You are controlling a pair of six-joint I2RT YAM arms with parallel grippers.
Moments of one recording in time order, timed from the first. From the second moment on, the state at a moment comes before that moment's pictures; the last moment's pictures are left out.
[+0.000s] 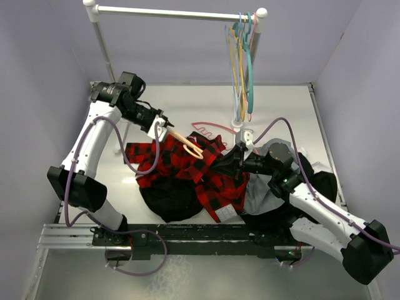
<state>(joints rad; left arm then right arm) -0.25 1.61 1.78 -1.43 0.94 1.89 0.60 0.92 0.53 0.41 -0.80 0.16</state>
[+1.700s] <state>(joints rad) -0.35 1.64 1.84 -1.33 0.78 1.78 0.72 1.09 0.63 0.30 -0.59 0.14</state>
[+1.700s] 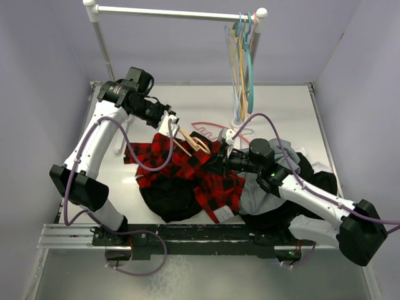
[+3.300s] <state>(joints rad) -0.20 1.69 2.00 -0.81 1.16 0.60 0.76 0.53 0.41 0.32 -0.52 0.15</state>
